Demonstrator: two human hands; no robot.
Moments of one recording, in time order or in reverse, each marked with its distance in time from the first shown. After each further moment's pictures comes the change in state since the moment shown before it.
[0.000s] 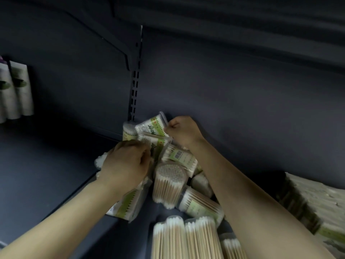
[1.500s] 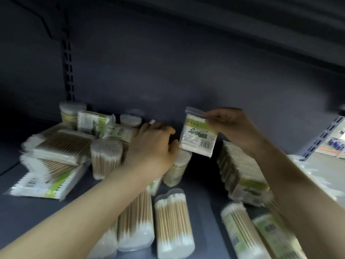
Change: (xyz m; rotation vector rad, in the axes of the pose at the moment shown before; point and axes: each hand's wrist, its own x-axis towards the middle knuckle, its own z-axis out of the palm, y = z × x) left_hand -0.021 0.150 0.043 -0.054 -0.019 0.265; right_hand -0.127 0.089 -0.165 0.191 0.141 -0.002
